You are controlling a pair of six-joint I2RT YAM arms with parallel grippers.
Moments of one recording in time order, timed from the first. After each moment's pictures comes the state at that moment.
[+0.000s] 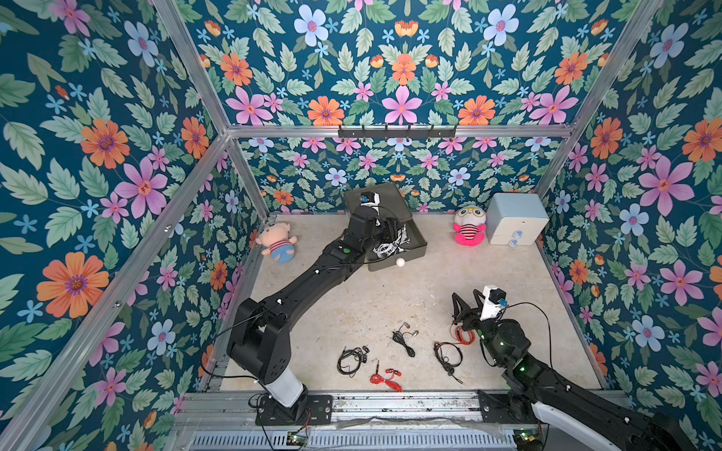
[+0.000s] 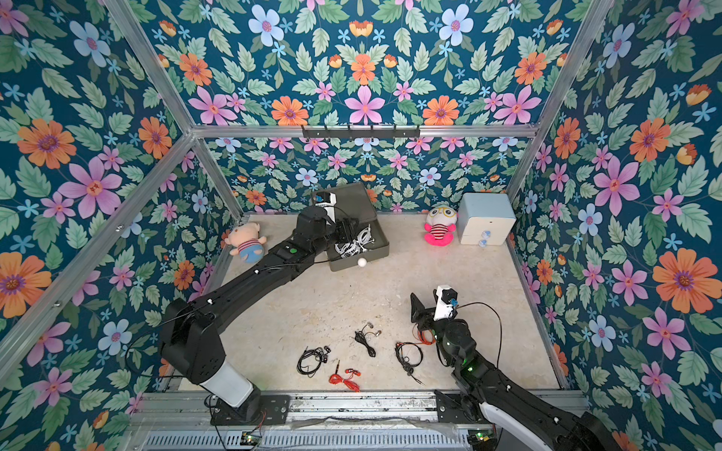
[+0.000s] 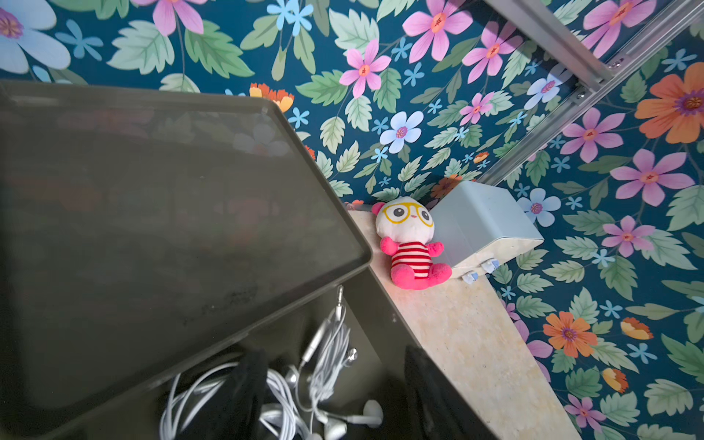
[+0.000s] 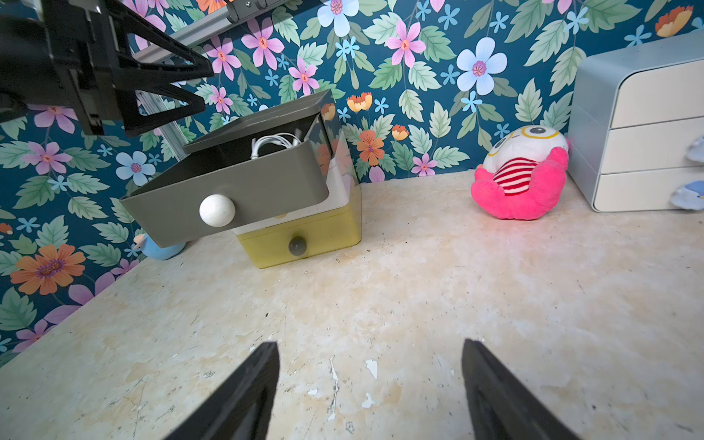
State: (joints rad) left arm -0.60 1.60 1.35 -0.07 -0.06 -0.49; right arm 0.70 0.72 0.05 0.59 0.32 0.30
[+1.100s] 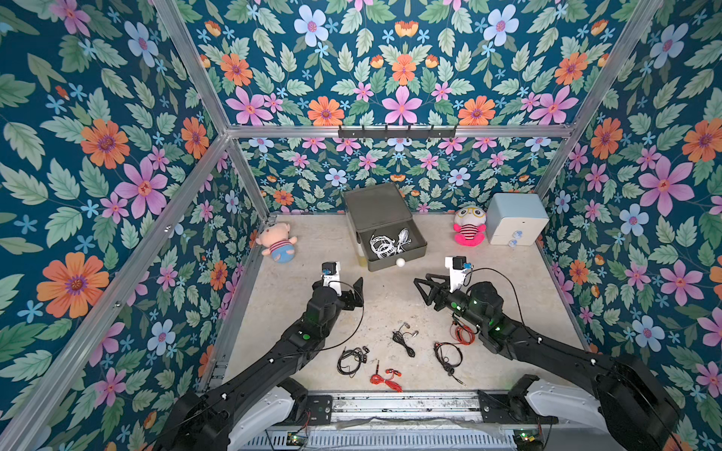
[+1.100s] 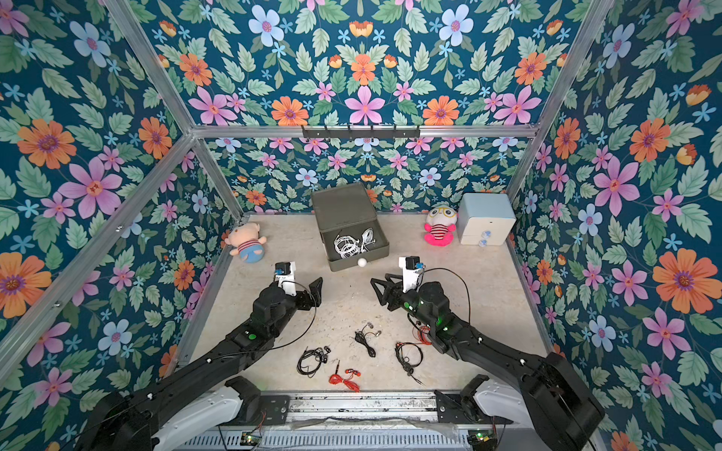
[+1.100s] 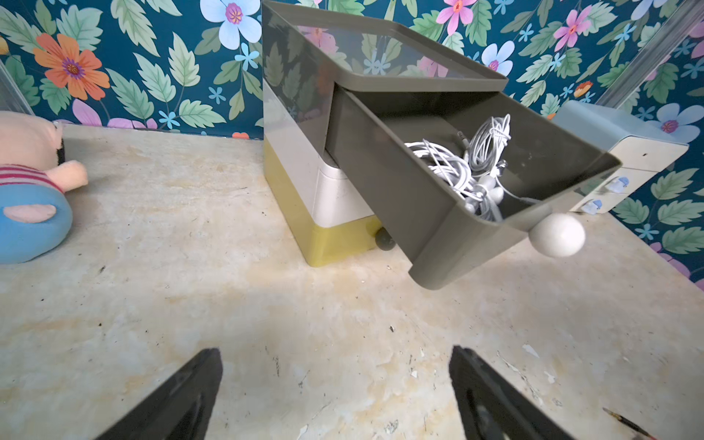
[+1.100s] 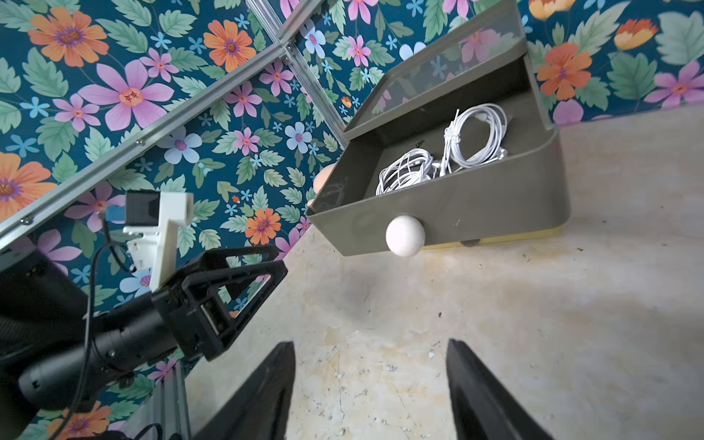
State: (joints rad) left arm -0.60 0.94 0.40 0.24 -0.29 -0.30; right arm 0.70 1.21 0.49 0.59 -0.16 0.57
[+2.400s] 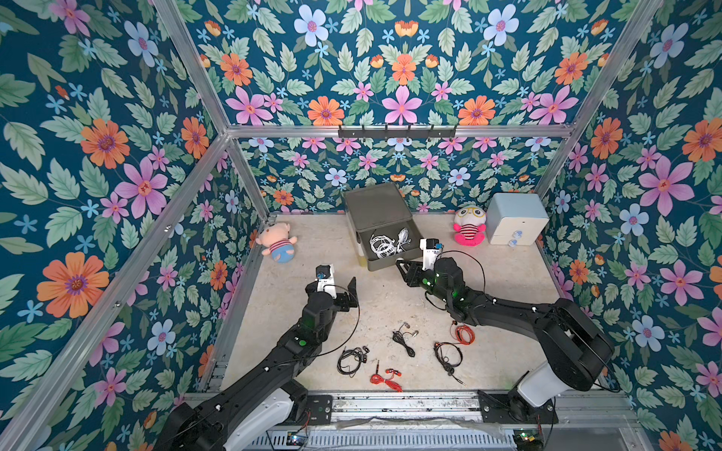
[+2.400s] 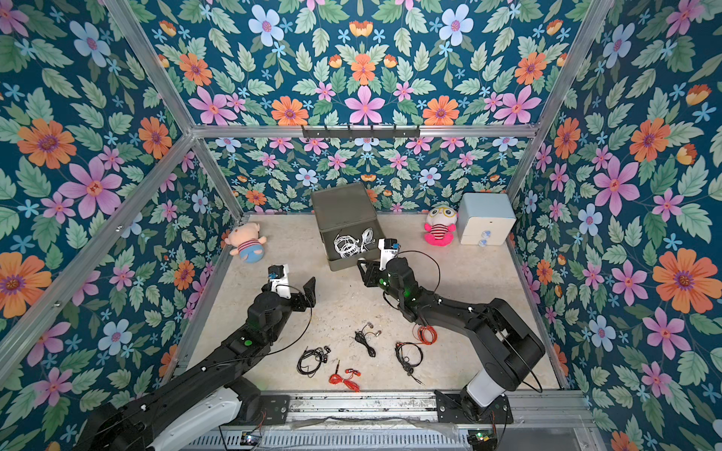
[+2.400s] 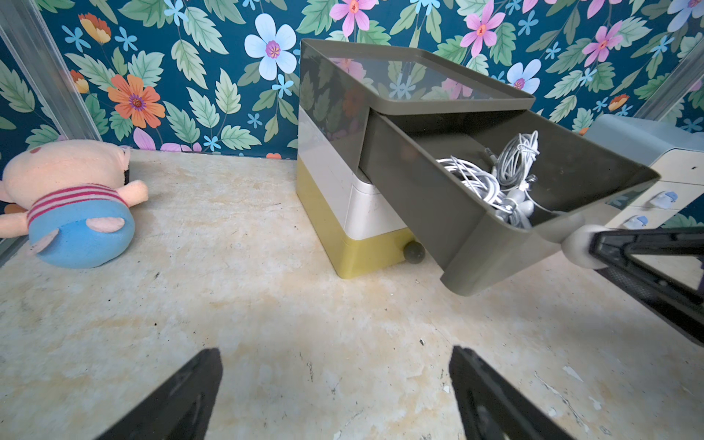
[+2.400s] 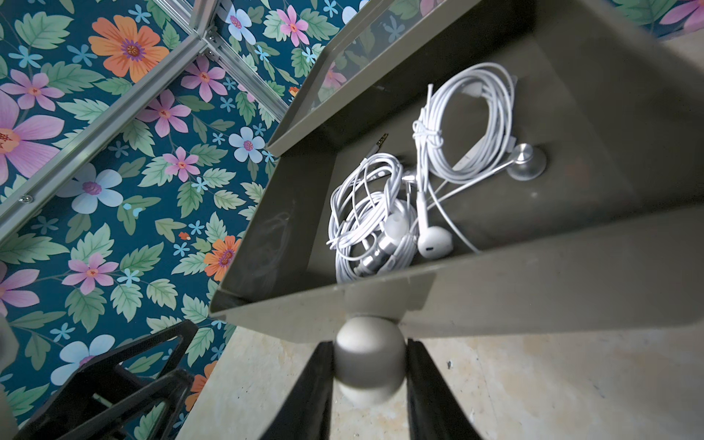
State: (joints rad) left arm -0.60 0.89 0.37 0.25 -0.38 -0.26; right arm 0.72 1.60 0.80 0.57 -0.06 0.68
